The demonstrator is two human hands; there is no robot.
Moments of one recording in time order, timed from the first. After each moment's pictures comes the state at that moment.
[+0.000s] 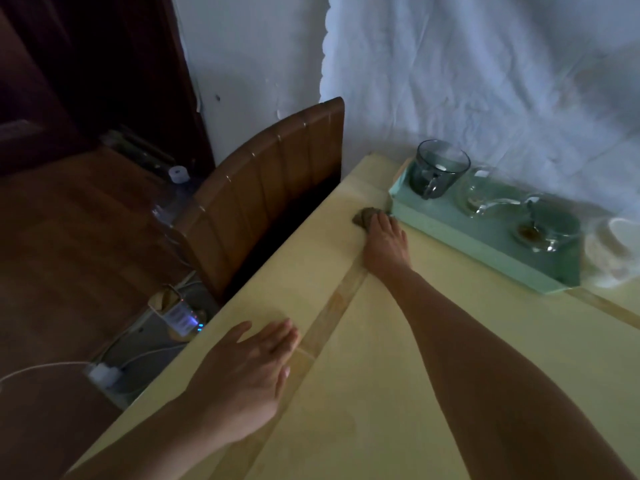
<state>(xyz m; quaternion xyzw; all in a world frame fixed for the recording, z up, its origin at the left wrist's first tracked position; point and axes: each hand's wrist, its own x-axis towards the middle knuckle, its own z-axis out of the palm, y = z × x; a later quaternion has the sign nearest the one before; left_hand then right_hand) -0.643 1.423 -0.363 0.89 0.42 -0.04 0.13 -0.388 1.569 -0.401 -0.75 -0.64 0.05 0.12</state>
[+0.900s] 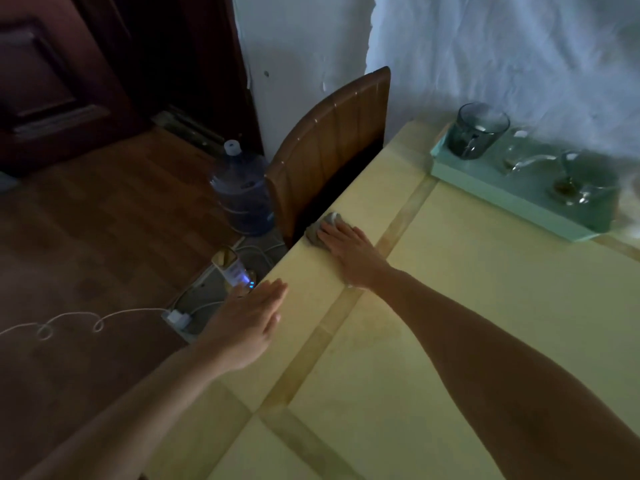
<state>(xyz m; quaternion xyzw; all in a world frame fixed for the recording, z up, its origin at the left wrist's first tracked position) -0.739 1.365 -0.344 0.83 0.53 -0.11 0.17 -0.516 1.459 -0.383 -0.54 -0.83 0.13 0.02</state>
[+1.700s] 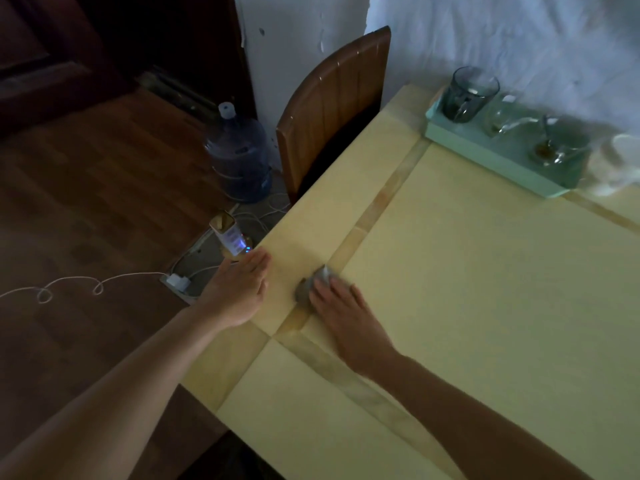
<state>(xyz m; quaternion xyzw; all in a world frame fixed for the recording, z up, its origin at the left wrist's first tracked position) -0.770 1.335 -0.346 0.79 0.55 -0.17 0.20 -0.553 1.252 -0.404 -0.54 -0.84 0.08 0.05</state>
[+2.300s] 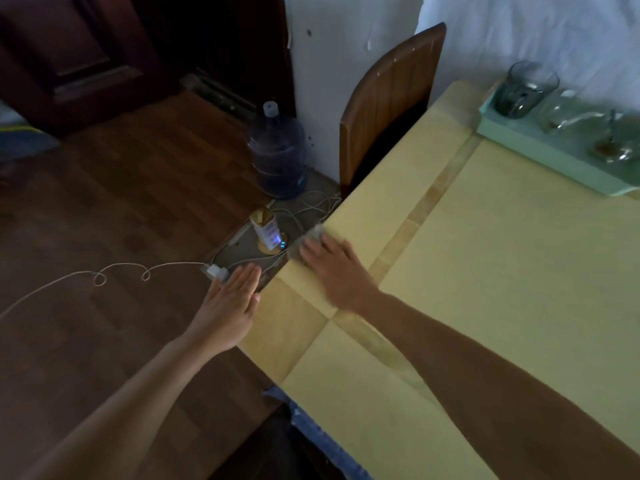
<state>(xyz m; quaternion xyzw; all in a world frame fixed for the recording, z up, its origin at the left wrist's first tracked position) -0.866 1.276 -0.342 0.73 0.63 -0.11 0.24 -0.656 1.325 -0.383 -0.52 -0.85 0.11 0.00</state>
